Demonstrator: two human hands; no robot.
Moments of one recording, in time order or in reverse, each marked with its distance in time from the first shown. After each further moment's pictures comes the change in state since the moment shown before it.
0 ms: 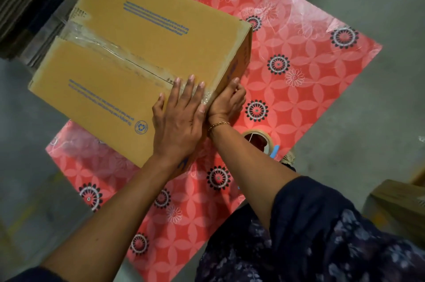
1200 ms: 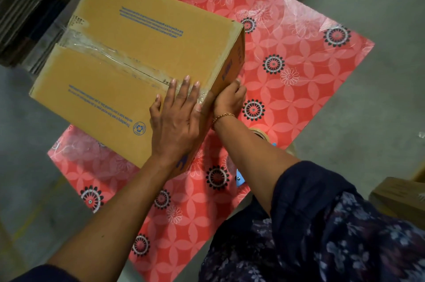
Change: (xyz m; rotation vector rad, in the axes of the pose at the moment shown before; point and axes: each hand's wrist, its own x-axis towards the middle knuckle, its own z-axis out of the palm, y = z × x) left_hand 0.000 0.001 -0.001 0.011 0.025 -0.005; right_hand 0.032 0.007 0.002 -0.077 0.042 0.071
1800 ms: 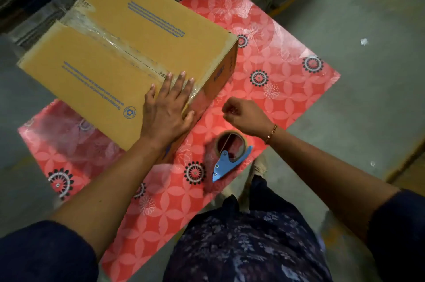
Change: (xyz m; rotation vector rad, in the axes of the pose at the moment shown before) left_hand 0.001 -0.001 0.000 0.160 -0.054 0.046; right_hand 0.023 -0.051 -0.140 -0.984 -0.908 -0.867
